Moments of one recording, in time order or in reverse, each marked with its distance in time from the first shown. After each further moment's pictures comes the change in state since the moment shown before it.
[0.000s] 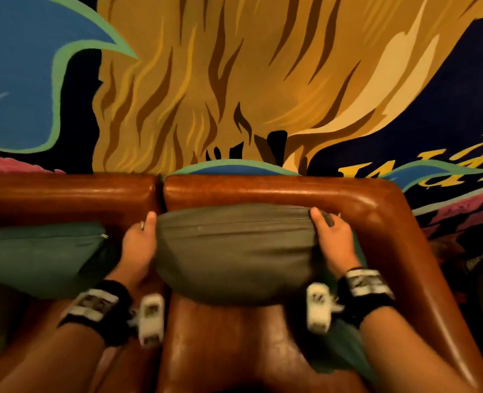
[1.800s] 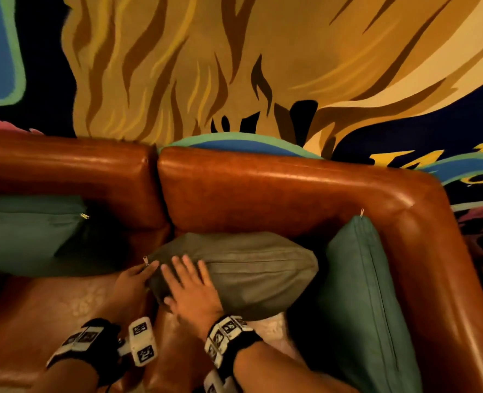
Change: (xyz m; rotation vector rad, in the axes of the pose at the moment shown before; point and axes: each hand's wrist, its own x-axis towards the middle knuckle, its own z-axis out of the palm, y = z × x) left_hand -0.017 -0.135 0.033 -0.428 -0.446 -0.495; right_hand -0.120 0.072 0.252 -0.907 -0.762 -0.700
